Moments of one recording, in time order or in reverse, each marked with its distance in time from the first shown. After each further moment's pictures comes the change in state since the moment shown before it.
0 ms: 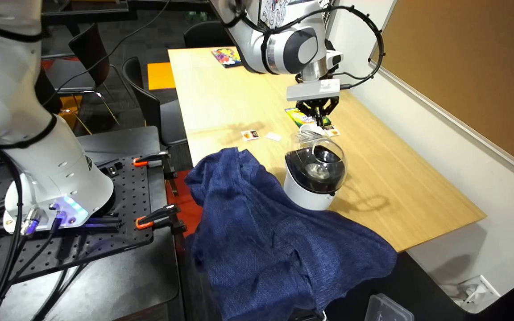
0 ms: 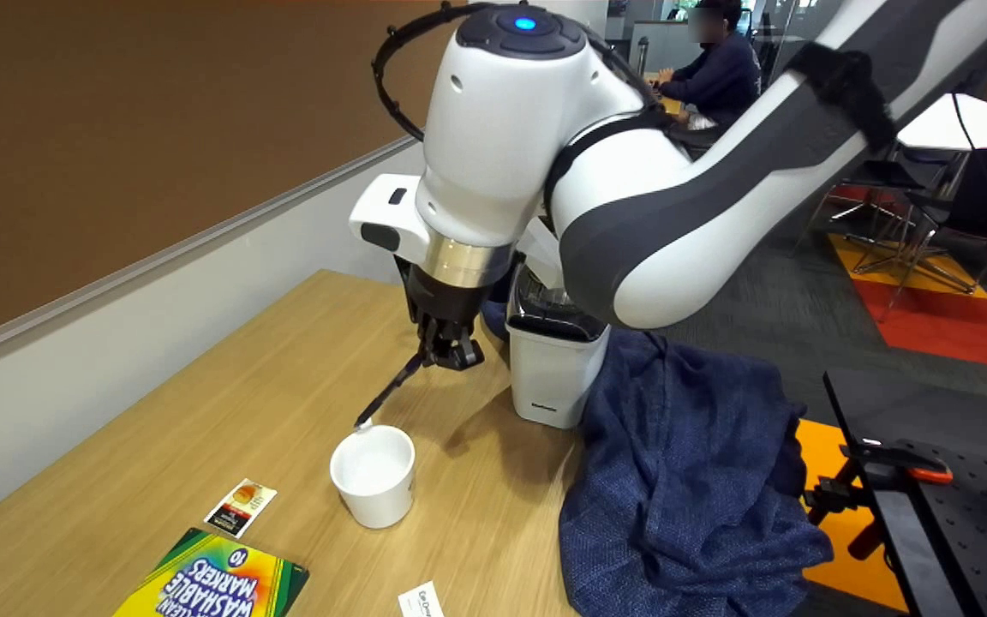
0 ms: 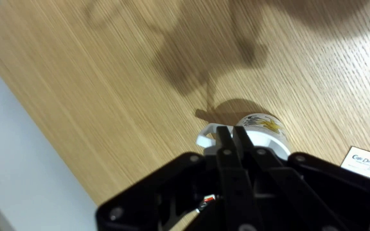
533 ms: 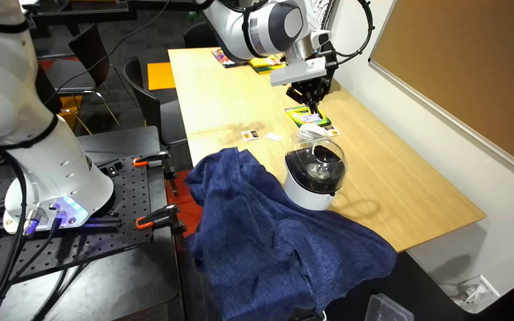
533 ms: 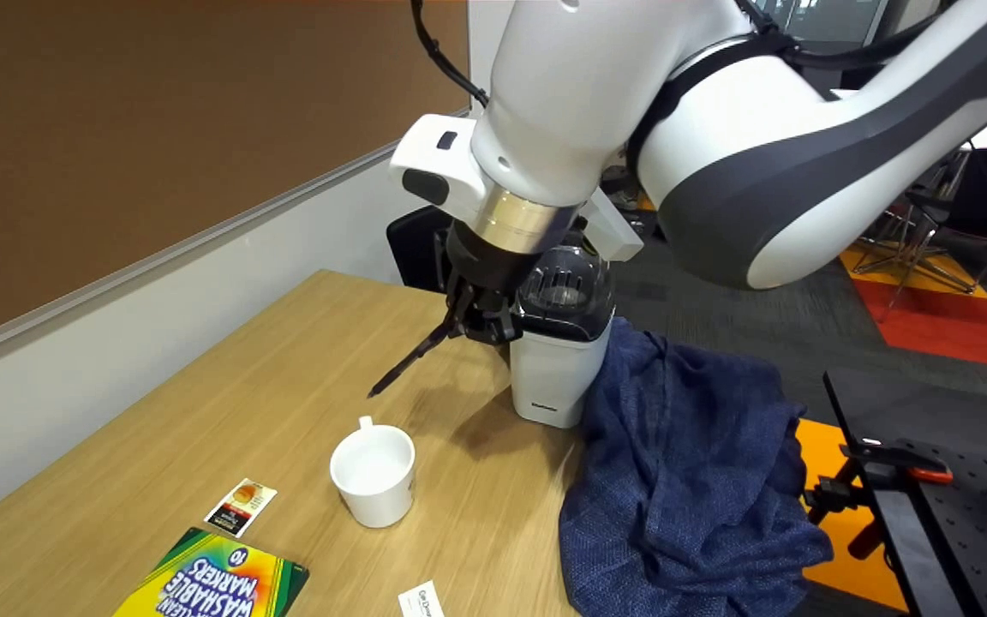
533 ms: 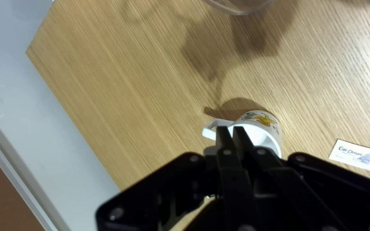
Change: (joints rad) arm 0.065 -0.196 -0.055 -0.177 -0.167 0.018 0.191
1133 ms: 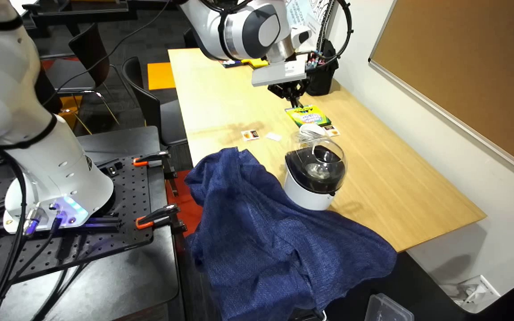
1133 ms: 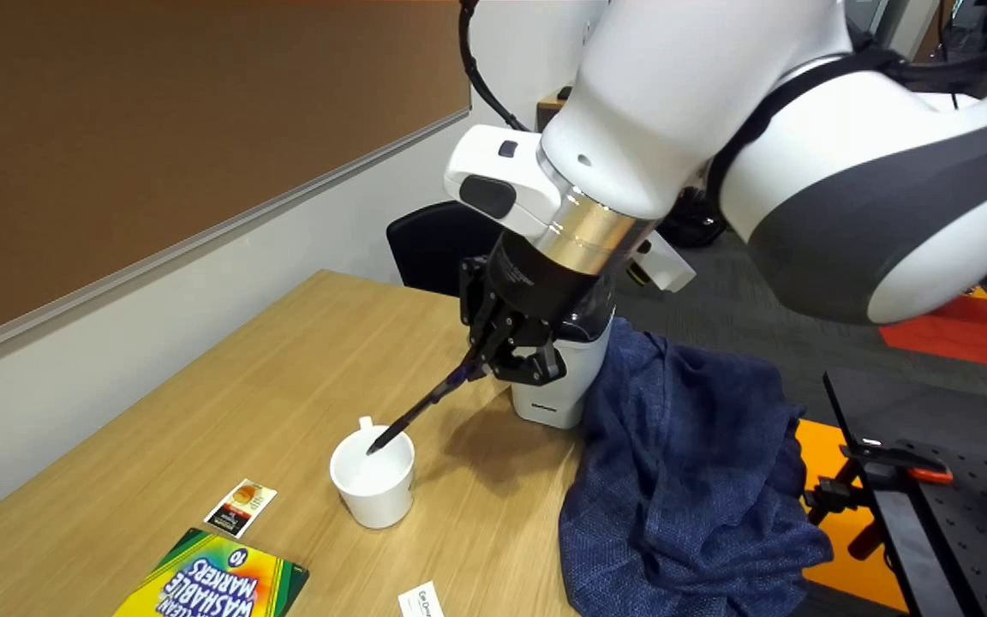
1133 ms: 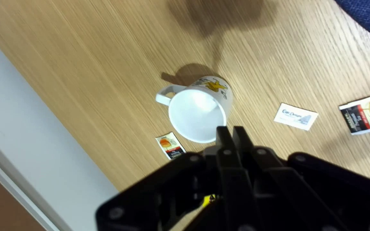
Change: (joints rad) arm -0.065 -0.091 0.100 -0.180 0.138 0.165 -0.116
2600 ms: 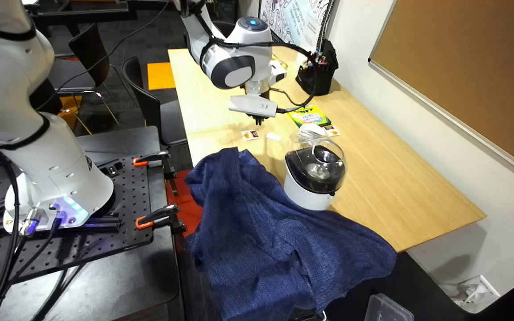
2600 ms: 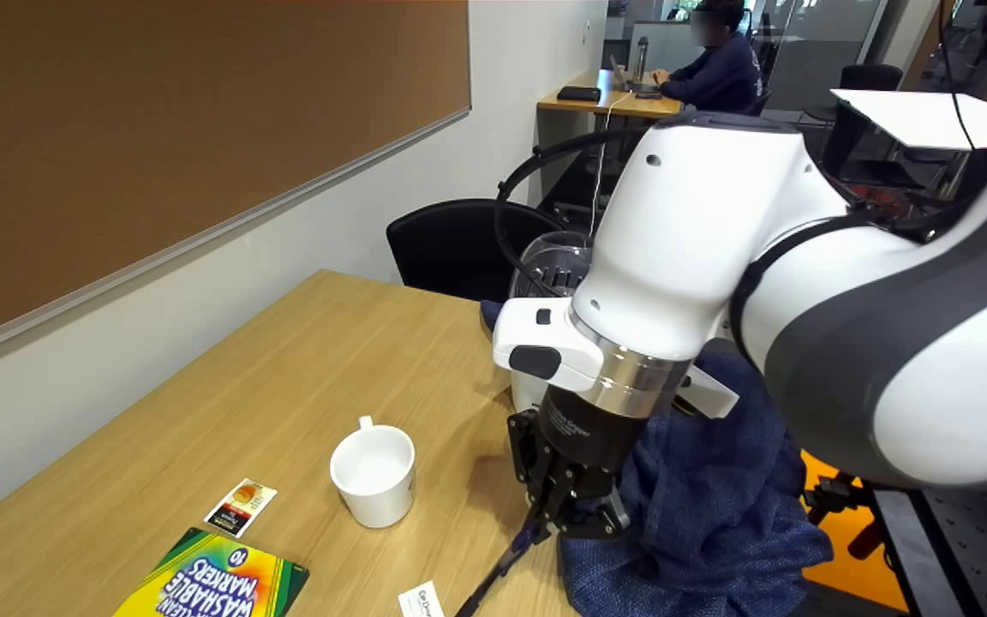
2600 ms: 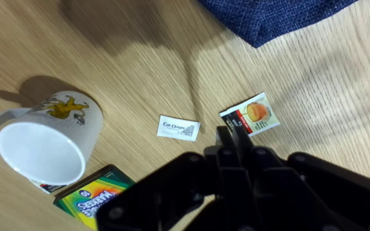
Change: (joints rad) arm -0.286 0.159 0.389 -0.107 0.509 0.050 -0.429
